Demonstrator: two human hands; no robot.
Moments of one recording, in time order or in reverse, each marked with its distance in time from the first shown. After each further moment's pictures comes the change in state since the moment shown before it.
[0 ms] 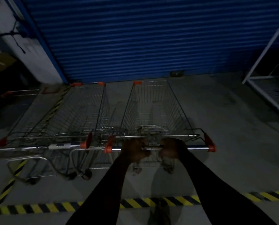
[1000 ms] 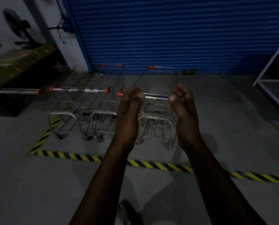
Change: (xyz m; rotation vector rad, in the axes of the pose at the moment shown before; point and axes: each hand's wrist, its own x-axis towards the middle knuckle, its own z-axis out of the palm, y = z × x) left_hand -0.437 0.219 -0.037 -1.177 0.599 0.105; right_hand -0.459 -0.069 -0.024 1.435 0.627 -0.457
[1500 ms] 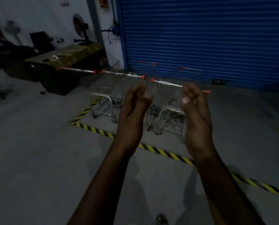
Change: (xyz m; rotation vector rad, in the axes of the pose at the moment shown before) left_hand -0.313 0.108 -0.063 -0.003 0.193 0.150; right_hand -0.276 -0.125 0.002 0.103 -0.210 -0.052
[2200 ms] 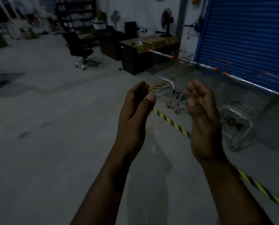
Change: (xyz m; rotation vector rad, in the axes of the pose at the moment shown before) left_hand -0.383 0.168 -0.107 0.163 0.436 0.132; right_hand -0.327 -0.162 0.065 0.176 -0.570 0.041
